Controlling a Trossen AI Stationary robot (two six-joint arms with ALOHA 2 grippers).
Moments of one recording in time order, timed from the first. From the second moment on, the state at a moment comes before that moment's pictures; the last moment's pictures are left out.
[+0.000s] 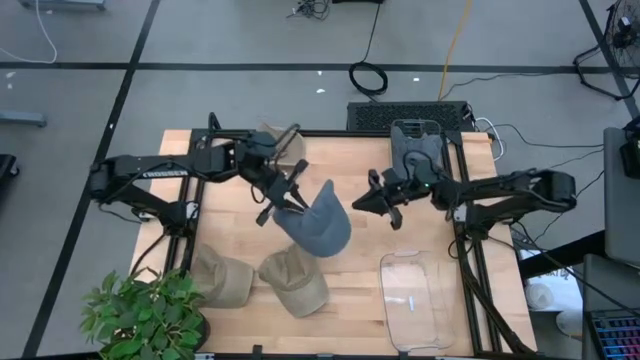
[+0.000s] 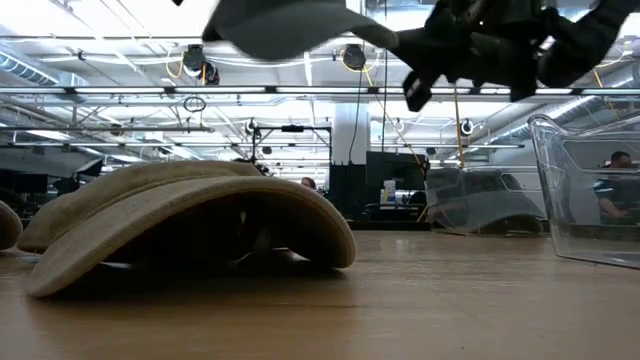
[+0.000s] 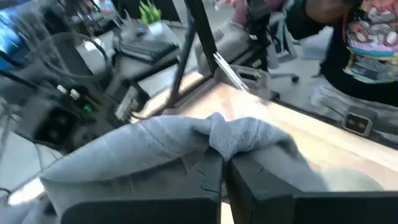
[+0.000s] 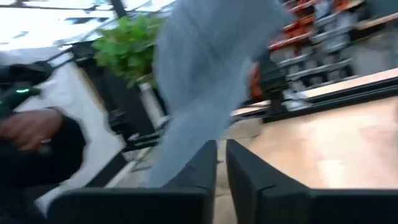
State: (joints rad) left arm 0.18 1.36 1.18 -0.21 0.71 0.62; right arm -0.25 1.28 0.46 0.90 -0.59 0.41
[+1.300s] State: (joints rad) left arm 0.14 1.37 1.18 -0.21 0.65 0.61; right arm -0.18 1.49 0.66 0.93 -0.76 0.39
